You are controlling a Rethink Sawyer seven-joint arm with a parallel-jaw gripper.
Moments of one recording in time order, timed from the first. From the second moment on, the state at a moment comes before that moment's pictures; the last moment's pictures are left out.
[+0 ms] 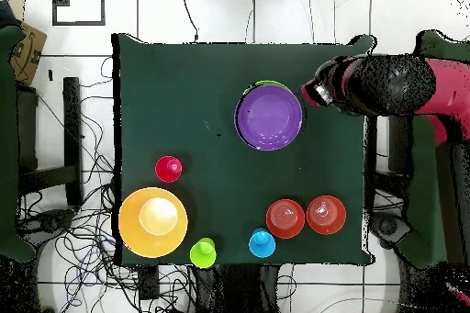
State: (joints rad) arm -1.03 -0.64 1.00 1.37 -0.58 1.09 0.96
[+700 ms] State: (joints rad) arm -1.07 -0.86 1.00 1.44 -0.54 1.29 0.96
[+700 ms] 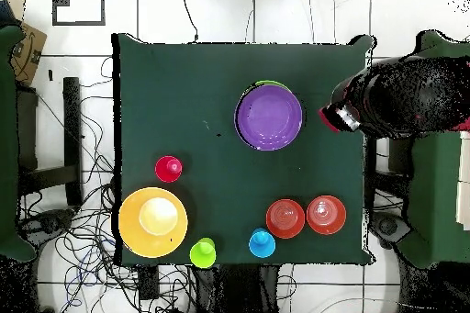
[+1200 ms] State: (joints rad) arm -1.07 -0.90 1.00 1.45 -0.54 1.34 0.96
